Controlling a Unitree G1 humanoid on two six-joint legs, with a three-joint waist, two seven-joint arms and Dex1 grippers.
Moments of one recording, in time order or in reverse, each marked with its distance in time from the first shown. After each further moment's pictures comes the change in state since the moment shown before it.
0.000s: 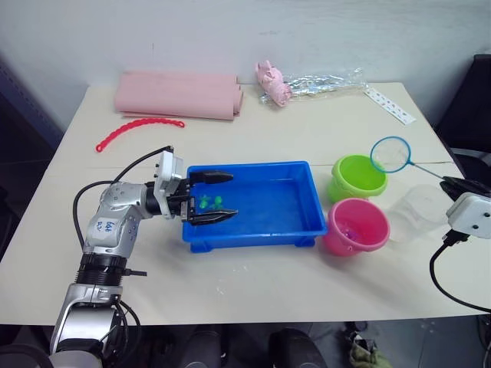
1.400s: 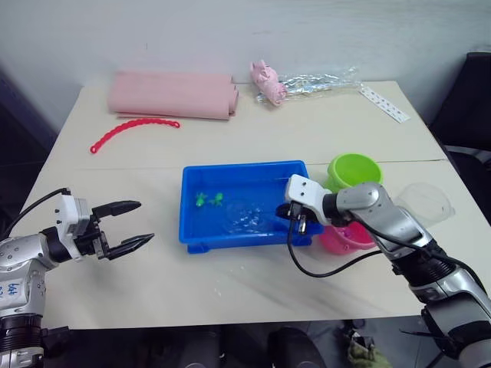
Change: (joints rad) left arm 0.422 0.261 0.363 0.034 -0.001 -0.141 0.003; right arm -0.763 0.331 0.973 -0.052 0.391 0.973 0.342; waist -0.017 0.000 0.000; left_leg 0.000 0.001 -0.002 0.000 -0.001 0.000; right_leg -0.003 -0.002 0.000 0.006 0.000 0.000
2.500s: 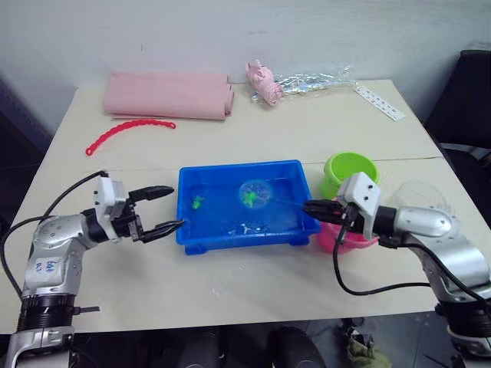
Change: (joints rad) left arm -0.109 -0.070 -0.112 -0.080 -0.003 0.065 0.081; right arm 0.300 0.007 -0.375 -0.244 0.163 -0.044 -0.026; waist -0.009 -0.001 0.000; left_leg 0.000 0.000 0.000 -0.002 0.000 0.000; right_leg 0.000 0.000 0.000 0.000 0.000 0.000
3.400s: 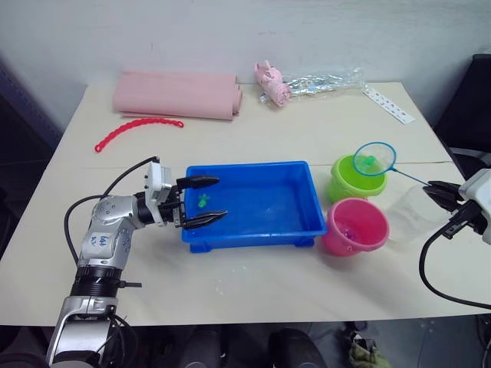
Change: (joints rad) left arm -0.235 -0.184 -0.204 0.088 0.024 0.000 -0.026; right arm 0.424 -0.204 -0.652 -0.055 -0.073 -0.146 -0.051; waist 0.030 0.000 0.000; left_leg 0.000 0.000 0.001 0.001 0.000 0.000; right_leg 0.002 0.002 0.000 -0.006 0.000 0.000
